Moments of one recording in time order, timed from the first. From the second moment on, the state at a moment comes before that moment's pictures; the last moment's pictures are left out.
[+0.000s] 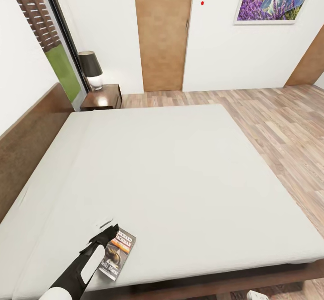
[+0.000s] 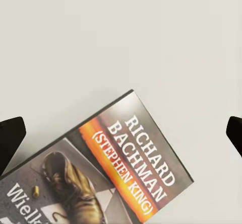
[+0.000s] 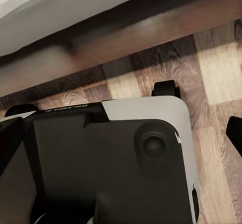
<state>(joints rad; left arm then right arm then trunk) -0.48 0.02 -0.12 -0.67 0.64 0.07 0.26 -0.41 -0.20 -0.25 -0.09 -0.03 0.04 0.47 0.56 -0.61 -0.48</state>
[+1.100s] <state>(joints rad) -0.49 0.02 -0.12 -0.67 0.64 0.07 0.26 -0.41 -0.20 -0.25 -0.09 -0.03 0.04 0.47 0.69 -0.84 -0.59</state>
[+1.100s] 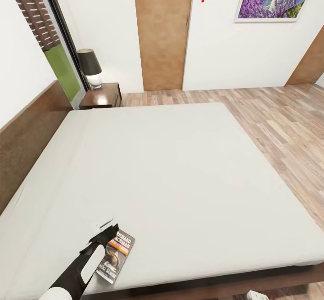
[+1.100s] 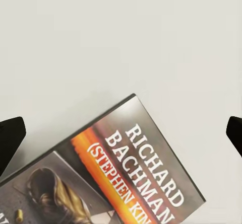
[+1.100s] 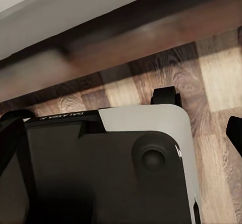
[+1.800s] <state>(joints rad) -0.48 0.02 -0.12 -0.67 0.64 0.07 0.26 -0.41 -0.20 -0.25 -0.09 -0.03 0.04 0.47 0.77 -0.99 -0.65</state>
